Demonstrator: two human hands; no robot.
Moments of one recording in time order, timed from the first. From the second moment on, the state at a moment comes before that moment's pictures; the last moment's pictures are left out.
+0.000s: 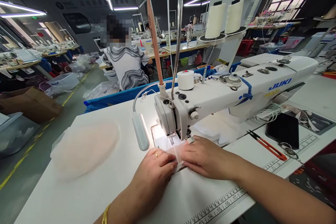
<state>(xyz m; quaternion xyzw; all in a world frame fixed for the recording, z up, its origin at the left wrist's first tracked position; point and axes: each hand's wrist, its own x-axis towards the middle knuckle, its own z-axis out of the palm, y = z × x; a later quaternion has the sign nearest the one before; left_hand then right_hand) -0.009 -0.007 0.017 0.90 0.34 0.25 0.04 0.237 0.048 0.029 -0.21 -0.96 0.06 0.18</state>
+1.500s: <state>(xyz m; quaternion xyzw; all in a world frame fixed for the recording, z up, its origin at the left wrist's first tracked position) -0.015 0.021 0.008 0.89 0.38 0.25 -0.06 0.222 0.061 0.010 -0.31 -0.93 -0.03 0.21</state>
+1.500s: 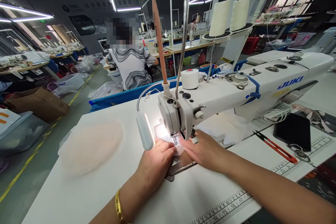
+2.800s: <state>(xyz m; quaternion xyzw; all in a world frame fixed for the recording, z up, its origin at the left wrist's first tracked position) -0.003 -0.005 0.023 0.89 0.38 0.25 0.05 0.230 0.050 0.020 -0.24 -0.96 0.05 0.15</state>
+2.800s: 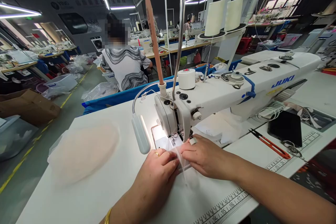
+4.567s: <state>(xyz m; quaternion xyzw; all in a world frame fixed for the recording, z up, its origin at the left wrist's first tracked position) -0.007 -0.016 0.004 0.90 0.38 0.21 -0.06 0.231 0.049 -0.004 -0.16 -0.95 0.08 0.25</state>
